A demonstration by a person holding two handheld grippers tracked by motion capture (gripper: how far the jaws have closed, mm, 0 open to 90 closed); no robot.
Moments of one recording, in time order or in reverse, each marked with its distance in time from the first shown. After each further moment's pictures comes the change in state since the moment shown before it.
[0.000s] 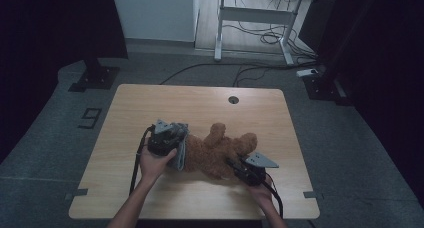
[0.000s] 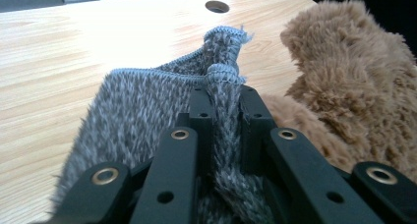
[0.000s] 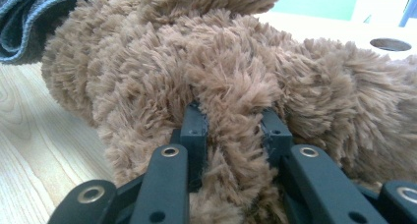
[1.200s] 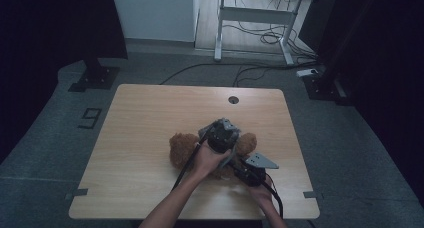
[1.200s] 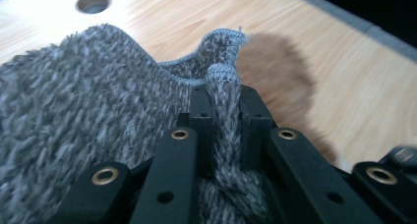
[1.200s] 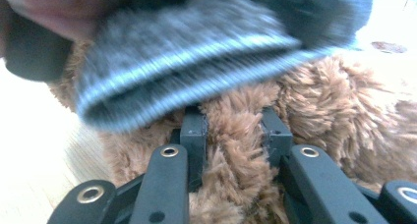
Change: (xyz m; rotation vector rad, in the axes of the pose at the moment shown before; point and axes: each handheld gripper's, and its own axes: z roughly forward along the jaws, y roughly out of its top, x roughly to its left) left arm -0.121 0.049 0.097 0.175 -0.108 0.194; right arm 0.000 -0.002 0.000 -0.008 -0.003 -0.012
